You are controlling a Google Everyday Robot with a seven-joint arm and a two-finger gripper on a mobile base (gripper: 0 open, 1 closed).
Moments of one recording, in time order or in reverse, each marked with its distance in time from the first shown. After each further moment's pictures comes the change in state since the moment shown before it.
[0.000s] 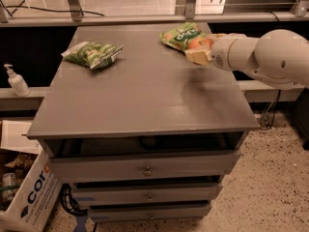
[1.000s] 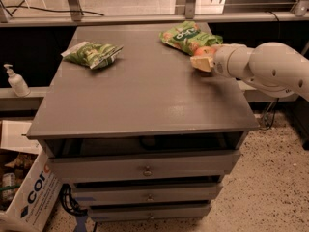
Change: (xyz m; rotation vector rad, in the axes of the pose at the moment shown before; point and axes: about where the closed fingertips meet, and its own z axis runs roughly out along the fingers) arm 0.047 -0.021 0.018 0.075 0.058 0.096
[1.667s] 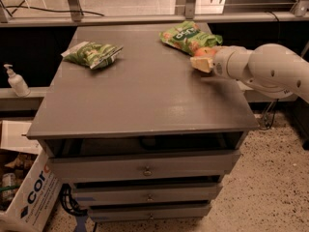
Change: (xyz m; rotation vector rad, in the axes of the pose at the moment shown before) arm 0.009 0.003 0.007 -0.014 0.013 0.047
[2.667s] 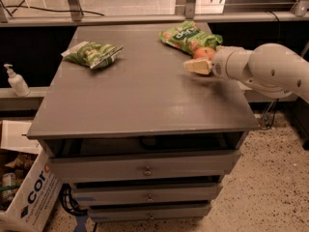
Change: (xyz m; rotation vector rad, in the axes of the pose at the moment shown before) arm -0.003 0.002 -0.003 -0.019 -0.008 0.016
